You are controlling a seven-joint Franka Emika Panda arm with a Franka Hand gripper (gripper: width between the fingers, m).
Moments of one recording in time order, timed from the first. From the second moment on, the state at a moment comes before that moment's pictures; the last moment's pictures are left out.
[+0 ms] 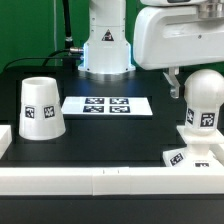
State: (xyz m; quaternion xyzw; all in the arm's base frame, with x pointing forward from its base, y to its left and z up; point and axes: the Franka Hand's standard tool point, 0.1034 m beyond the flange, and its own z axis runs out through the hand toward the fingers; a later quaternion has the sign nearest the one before) arm 0.618 0.097 0.121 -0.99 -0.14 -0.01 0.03
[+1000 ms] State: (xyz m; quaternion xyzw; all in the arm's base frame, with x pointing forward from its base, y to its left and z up) arm 0.622 0.097 0.122 -0.85 -0.52 -0.02 -0.01
